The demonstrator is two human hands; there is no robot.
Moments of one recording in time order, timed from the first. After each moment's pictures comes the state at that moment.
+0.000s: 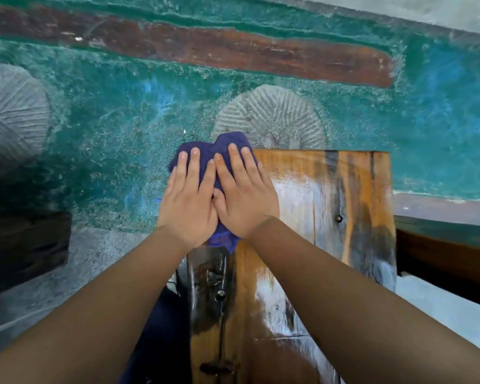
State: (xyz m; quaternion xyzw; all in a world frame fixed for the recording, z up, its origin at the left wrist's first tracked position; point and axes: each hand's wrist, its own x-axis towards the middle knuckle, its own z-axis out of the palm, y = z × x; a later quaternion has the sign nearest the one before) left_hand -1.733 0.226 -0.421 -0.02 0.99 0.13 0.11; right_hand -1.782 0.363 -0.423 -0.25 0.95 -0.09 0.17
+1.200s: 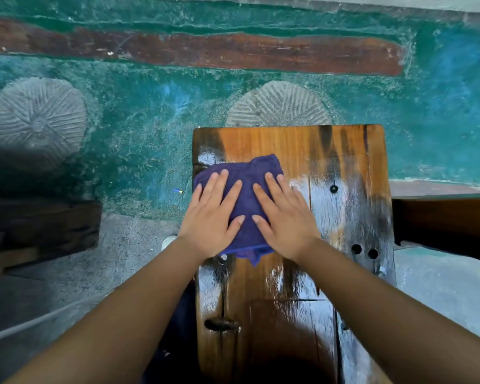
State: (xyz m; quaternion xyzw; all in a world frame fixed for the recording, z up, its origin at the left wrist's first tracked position) left_hand -1.660 0.274 -0.408 0.03 0.98 0.12 0.15; right_hand -1.707 0.472 -0.409 -0.27 0.93 -0.13 0.22
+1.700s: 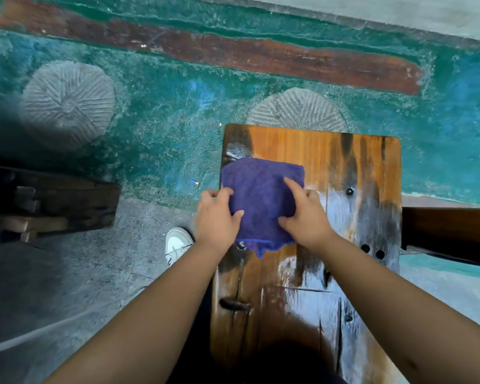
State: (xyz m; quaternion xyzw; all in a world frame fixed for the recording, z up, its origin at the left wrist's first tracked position) left_hand -1.633 0.271 -0.376 -0.28 0.90 0.29 0.15; right_hand -1.711 0.458 -0.371 -0.06 0.88 -0.33 0.35
